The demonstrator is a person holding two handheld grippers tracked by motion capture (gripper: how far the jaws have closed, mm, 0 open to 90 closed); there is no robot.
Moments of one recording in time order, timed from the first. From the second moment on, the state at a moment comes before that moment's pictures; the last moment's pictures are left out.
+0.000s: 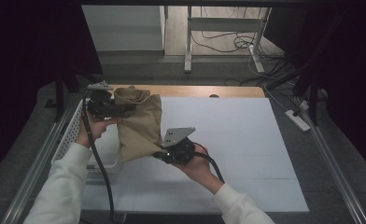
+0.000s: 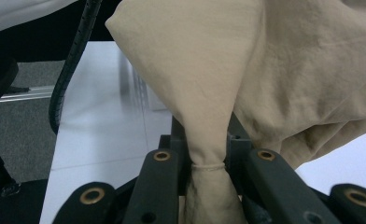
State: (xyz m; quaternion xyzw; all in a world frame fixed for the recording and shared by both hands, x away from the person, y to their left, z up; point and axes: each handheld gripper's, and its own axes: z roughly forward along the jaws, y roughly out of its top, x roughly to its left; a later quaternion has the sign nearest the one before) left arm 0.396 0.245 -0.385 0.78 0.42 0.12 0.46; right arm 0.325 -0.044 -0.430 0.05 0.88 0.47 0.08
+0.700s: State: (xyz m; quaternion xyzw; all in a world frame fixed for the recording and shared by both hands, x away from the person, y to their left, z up) left arm 0.390 0.275 -0.380 0.77 0.43 0.14 0.45; right arm 0.327 -0.009 -0.425 0.03 0.87 0.48 0.08
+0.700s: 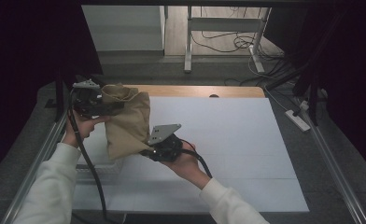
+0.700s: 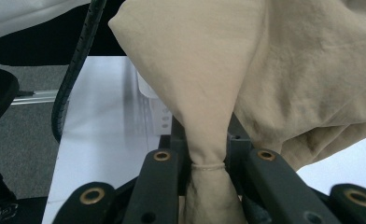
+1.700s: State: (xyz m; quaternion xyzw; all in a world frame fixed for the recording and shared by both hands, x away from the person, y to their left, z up) left arm 0.389 0.334 -0.386 0.76 0.46 0.14 0.44; right arm 0.333 0.052 -0.429 0.03 0.88 0.47 0.07
